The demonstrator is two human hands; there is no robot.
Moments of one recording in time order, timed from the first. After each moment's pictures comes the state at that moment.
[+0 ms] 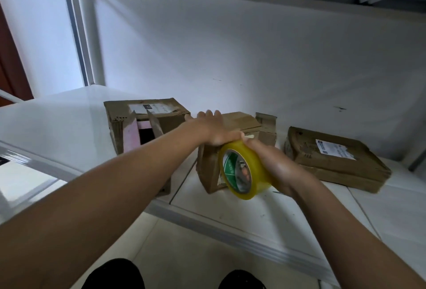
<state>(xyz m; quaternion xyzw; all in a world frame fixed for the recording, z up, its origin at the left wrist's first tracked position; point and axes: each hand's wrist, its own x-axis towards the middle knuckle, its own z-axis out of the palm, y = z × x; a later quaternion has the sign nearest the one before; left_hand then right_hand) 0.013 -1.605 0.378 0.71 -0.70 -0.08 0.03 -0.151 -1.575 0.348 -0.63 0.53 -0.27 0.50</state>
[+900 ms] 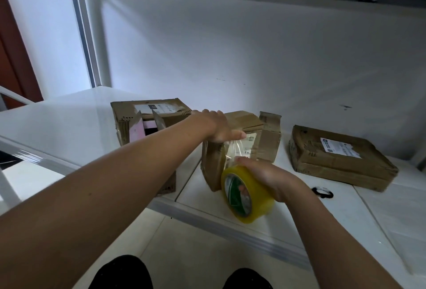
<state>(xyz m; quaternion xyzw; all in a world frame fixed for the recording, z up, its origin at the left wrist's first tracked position) 0.015 -1.606 0.385 0.71 -0.70 -0.04 -0.05 -0.145 -1.578 0.326 -0.61 0.55 -0.18 0.53</state>
